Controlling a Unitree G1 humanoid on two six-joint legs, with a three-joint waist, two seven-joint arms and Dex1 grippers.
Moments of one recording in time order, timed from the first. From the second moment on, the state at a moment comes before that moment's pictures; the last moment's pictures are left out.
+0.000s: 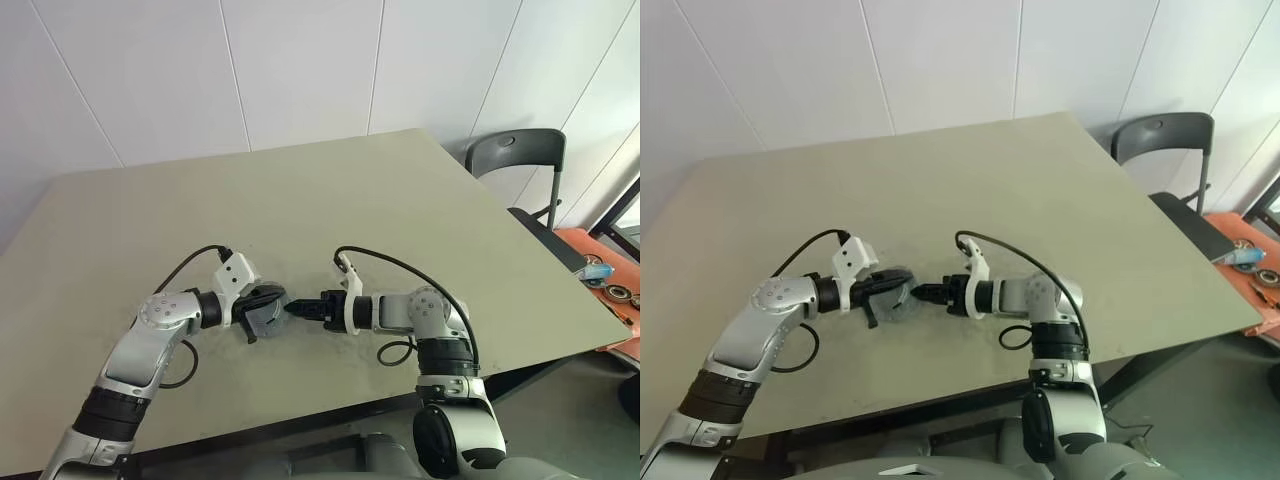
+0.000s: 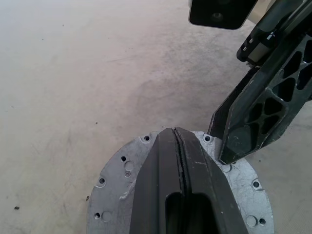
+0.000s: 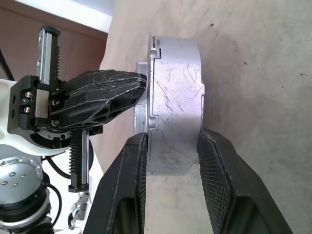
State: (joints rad) left arm -0.22 0.56 -0.13 -0.11 -0.23 0.35 -0.86; right arm -0.56 0.07 -0.22 0.22 0.56 1.45 0.50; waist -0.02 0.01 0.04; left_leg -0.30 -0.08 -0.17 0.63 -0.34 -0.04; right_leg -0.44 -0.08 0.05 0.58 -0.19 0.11
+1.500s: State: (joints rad) left arm -0.42 0.23 0.23 0.39 -0.54 0.24 -0.72; right arm -0.59 0.13 -0.55 0.36 0.88 1.18 0.27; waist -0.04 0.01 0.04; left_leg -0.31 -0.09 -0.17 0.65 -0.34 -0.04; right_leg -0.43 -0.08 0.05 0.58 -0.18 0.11
